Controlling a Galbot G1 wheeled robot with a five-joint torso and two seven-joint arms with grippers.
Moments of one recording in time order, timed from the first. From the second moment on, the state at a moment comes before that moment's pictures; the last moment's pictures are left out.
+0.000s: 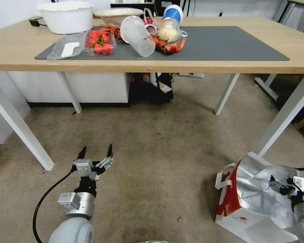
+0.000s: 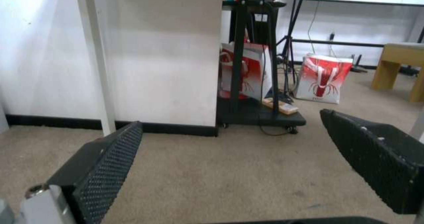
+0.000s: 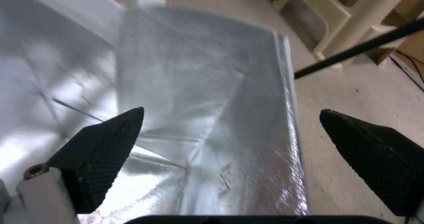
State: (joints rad) left arm 1.67 -1.58 -0.59 -2.16 -0.16 -0.04 0.07; right arm -1.64 1.12 0.93 1.80 0.39 -0.38 0.21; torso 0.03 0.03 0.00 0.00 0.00
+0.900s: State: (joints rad) left arm 1.68 -1.58 -0.59 -2.16 -0.16 -0.05 0.07; right arm -1.63 1.12 0.92 1.74 0.41 -0.37 0.21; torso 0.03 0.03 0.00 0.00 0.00
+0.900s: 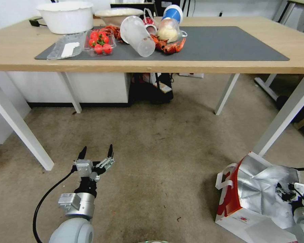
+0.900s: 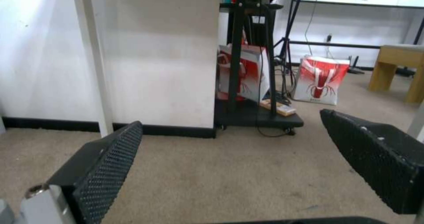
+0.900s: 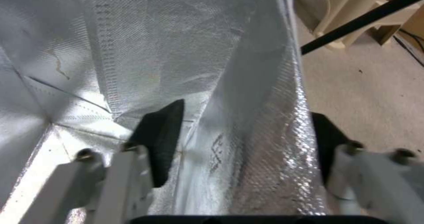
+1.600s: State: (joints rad) left arm 1.68 -1.58 -0.59 -2.16 -0.16 -0.05 0.07; right arm -1.64 1.12 0.93 1.78 0.43 -0.37 0.20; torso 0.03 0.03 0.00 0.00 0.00
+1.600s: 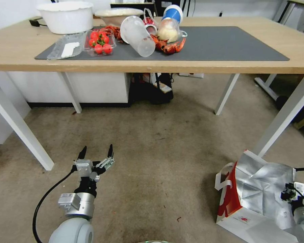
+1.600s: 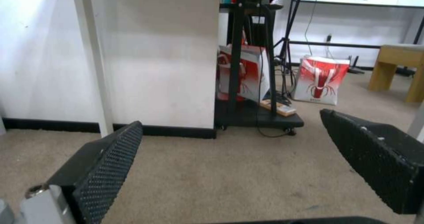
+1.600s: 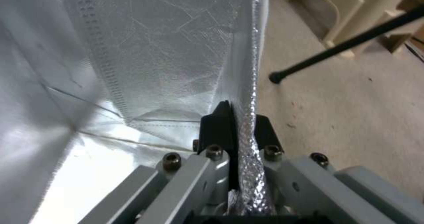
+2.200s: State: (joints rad) left arm 1.67 -1.58 -0.59 -2.16 -0.16 -0.05 0.07; right arm -1.68 1.02 0.89 2.22 0.70 -0.57 0.05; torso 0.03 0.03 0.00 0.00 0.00
